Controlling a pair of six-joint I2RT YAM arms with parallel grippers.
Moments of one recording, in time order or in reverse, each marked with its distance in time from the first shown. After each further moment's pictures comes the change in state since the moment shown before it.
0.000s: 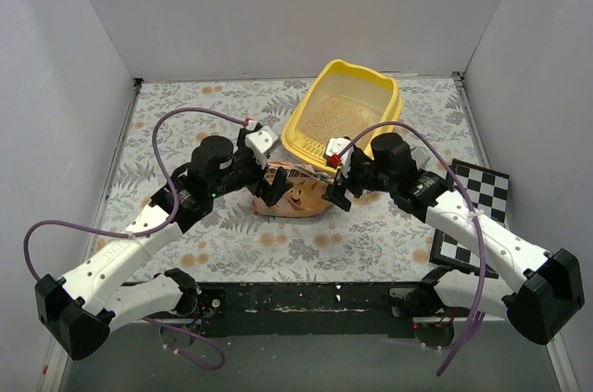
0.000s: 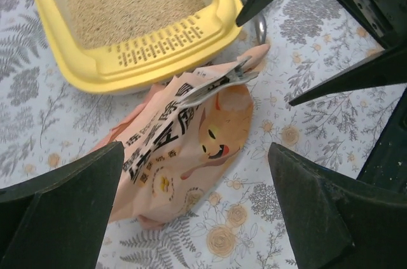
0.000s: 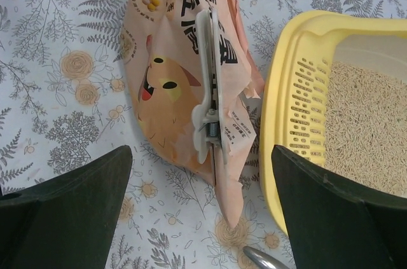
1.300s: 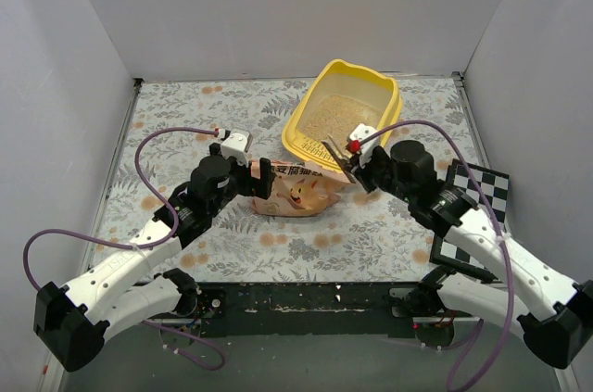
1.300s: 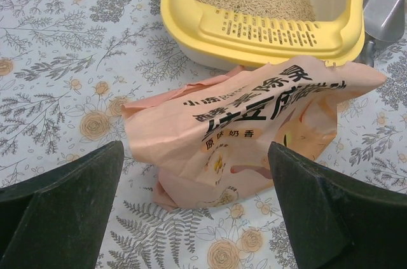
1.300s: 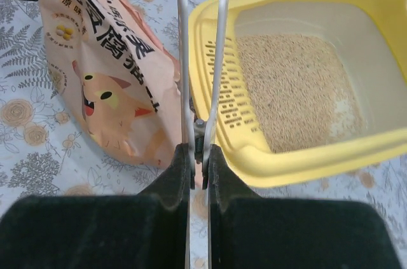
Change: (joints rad) left arm 0.001 -0.097 -0.236 0.166 -0.440 -0.305; right arm 0.042 -0.108 -0.010 0.031 0.333 0.140
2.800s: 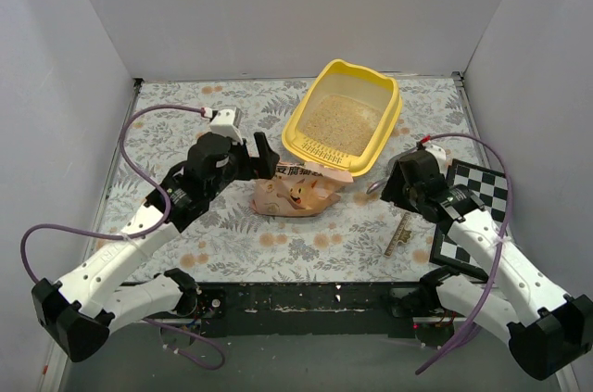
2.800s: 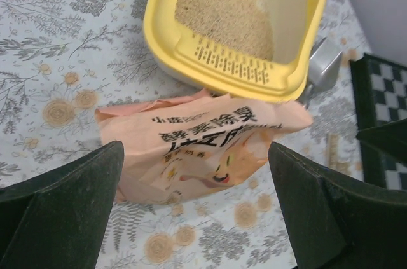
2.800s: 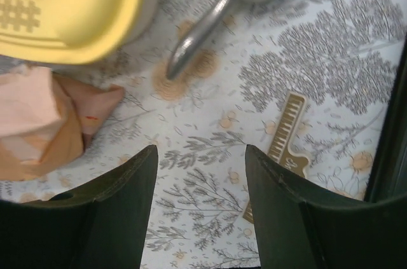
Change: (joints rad) left arm 0.003 0.058 0.204 -0.188 -0.013 -0.224; right arm -0.221 -0.090 -0.111 -0.532 0.386 1.034
